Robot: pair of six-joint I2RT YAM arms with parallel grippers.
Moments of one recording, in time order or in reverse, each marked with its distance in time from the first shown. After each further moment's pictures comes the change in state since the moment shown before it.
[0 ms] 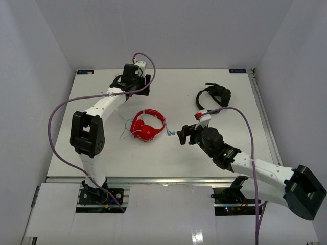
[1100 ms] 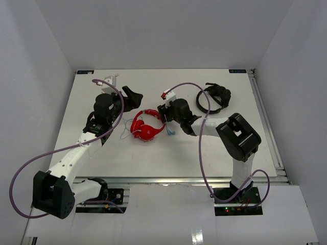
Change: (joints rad) left arm 0.009 -0.760 -0.744 0.465 0.043 -0.465; right arm -0.149 0.878 0.589 0.203 -0.282 -0.304
